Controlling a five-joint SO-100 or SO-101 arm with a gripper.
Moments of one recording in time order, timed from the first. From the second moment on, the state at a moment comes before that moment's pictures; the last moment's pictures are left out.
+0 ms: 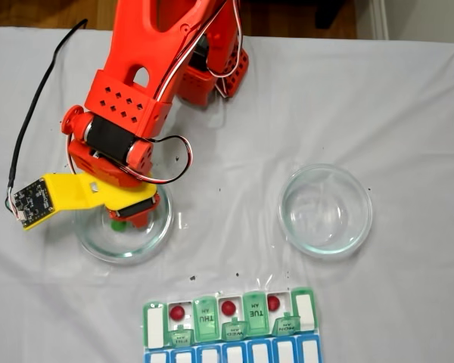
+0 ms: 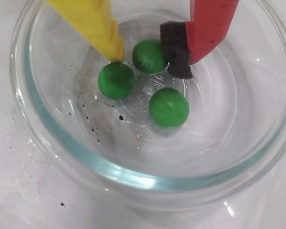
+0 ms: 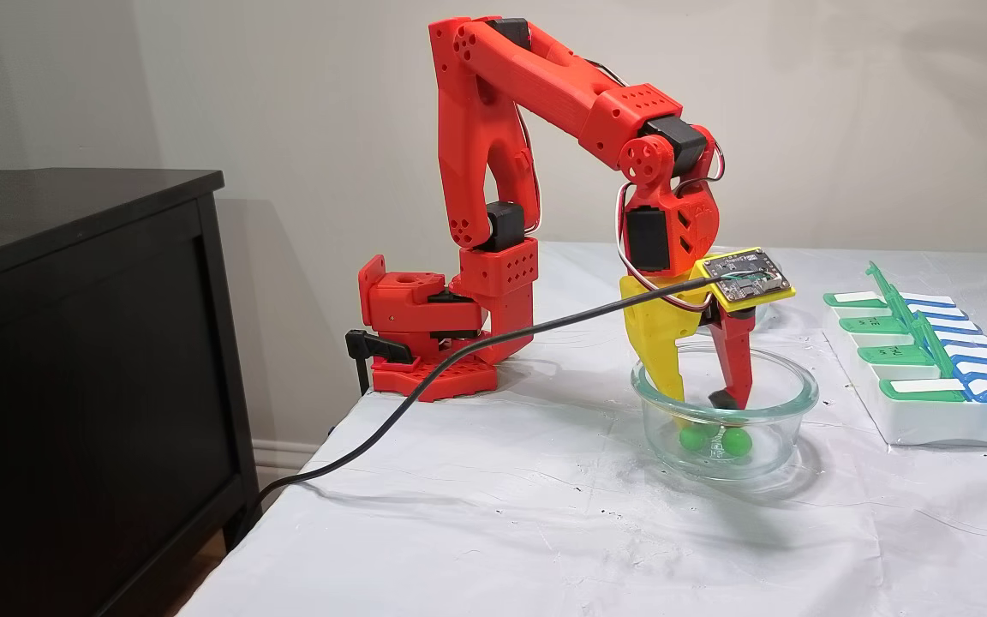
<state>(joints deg) 27.7 119.4 130.1 52.7 -55.7</state>
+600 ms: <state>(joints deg) 27.7 119.4 130.1 52.7 -56.2</state>
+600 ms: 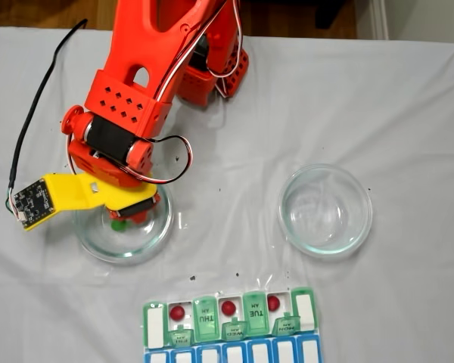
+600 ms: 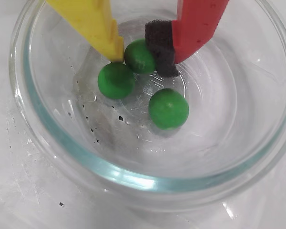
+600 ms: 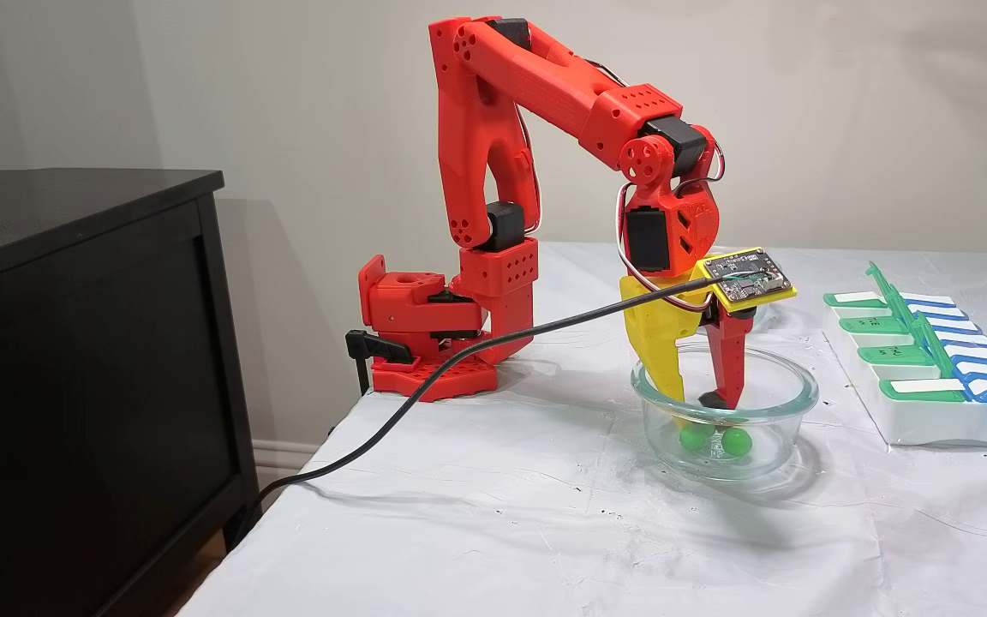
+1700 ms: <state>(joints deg) 27.6 136.1 132.8 59.6 -51.4</state>
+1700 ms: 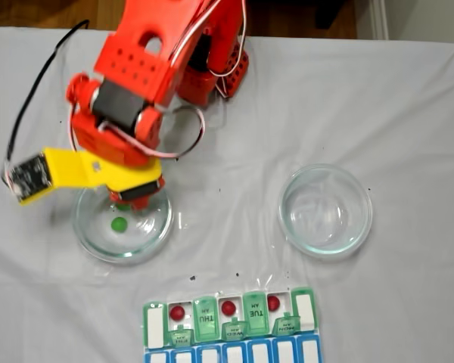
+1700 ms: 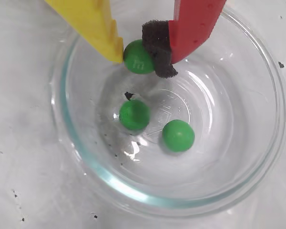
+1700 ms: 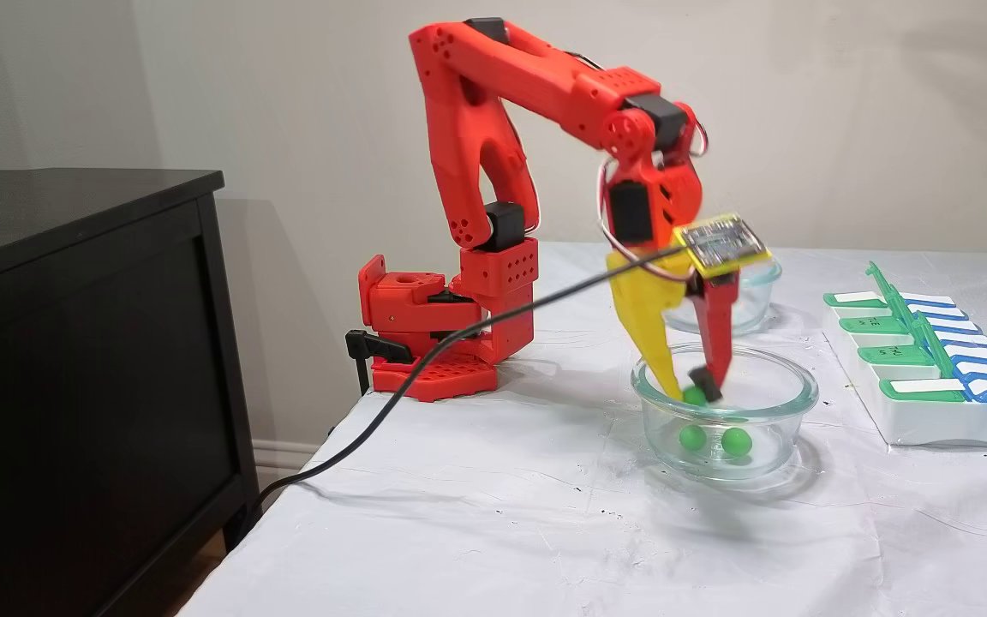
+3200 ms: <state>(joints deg) -14.2 113.1 119.5 29.7 -25.1</state>
